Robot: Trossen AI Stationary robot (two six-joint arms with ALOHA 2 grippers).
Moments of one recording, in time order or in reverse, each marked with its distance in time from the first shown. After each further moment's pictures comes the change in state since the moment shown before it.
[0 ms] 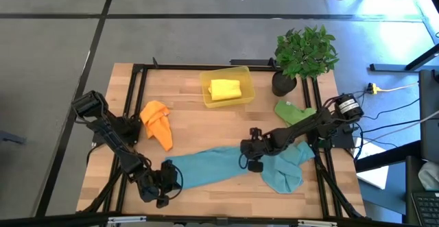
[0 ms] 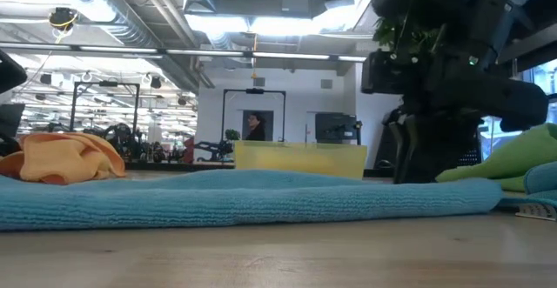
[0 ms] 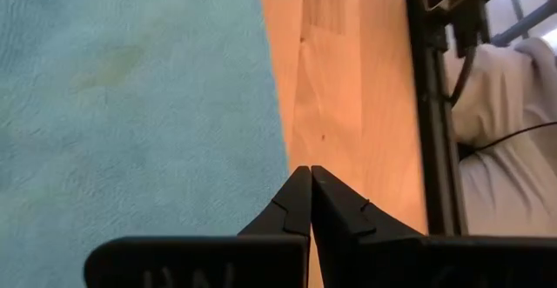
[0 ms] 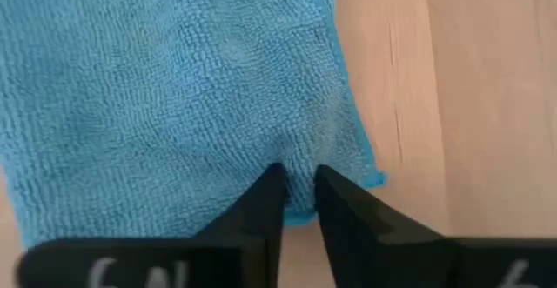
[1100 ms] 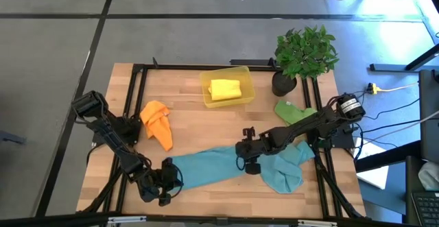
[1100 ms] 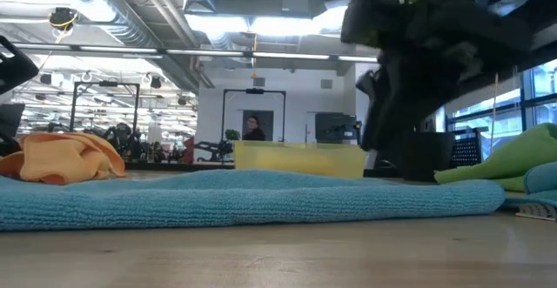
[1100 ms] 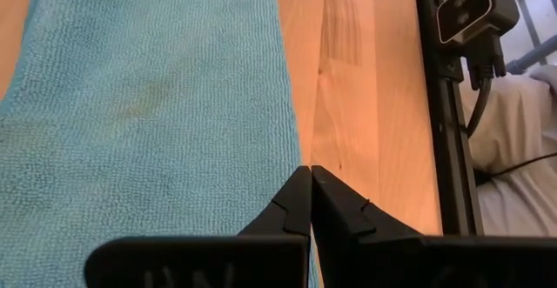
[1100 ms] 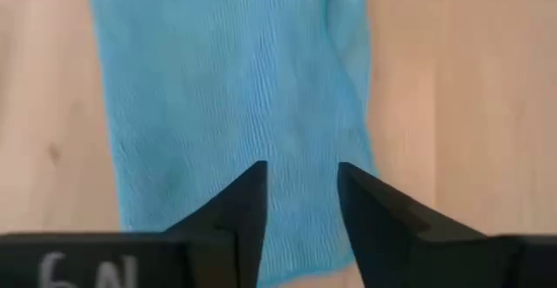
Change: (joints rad) left arm 0.000 0.001 0.000 0.009 -0.084 0.002; right arm 0.013 -0.030 0.131 -0.045 -0.027 -0.134
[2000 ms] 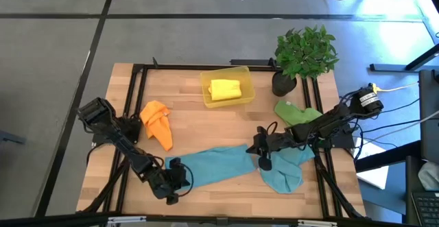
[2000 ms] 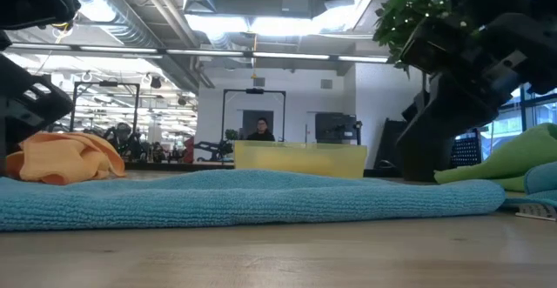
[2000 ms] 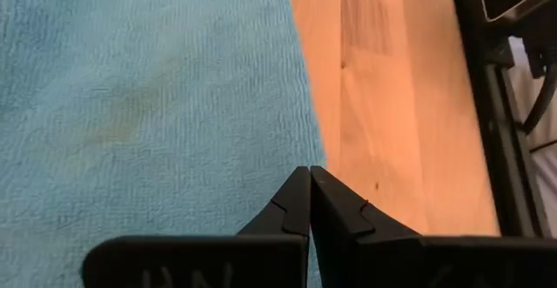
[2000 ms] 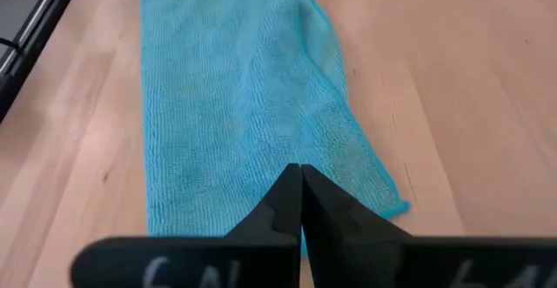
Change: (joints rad) left arm 0.096 0.125 0.000 0.139 0.101 0.124; right arm -0.005 -0.231 -0.549 0.724 -0.013 0.157
